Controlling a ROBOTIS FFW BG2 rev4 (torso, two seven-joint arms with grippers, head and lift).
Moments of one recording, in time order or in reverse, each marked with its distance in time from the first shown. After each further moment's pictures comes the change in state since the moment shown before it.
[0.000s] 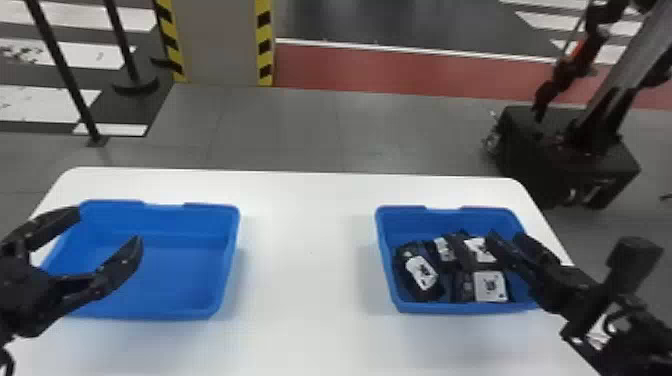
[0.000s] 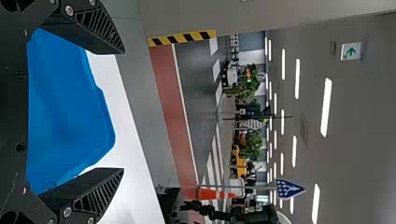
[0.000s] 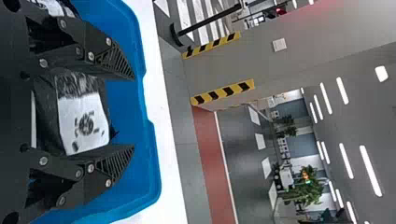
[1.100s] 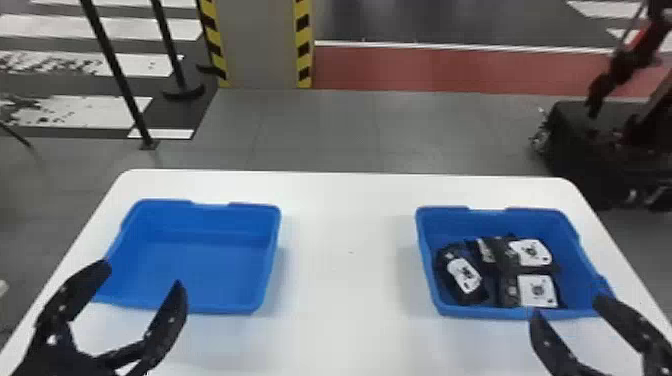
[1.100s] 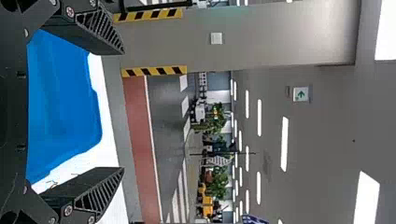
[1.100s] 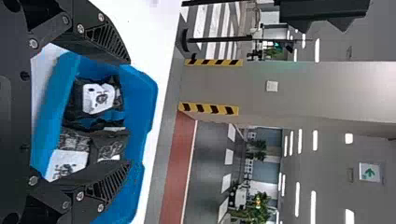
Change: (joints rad) left arm 0.423 -0.003 -0.144 -0.104 0.156 -0.404 0.351; right arm 0.578 0.199 0.042 -0.508 0.287 -0.302 -0.002
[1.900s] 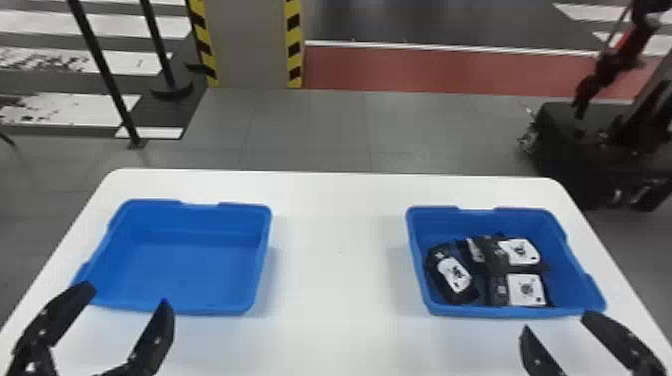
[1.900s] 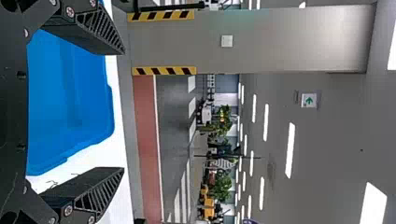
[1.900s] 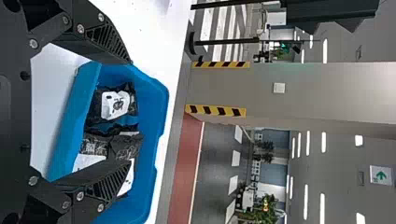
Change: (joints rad) left arm 0.064 0.000 -0.012 -0.022 0.028 -0.006 0.017; right arm 0.056 0.000 0.003 -0.007 -0.009 -0.026 -0.002
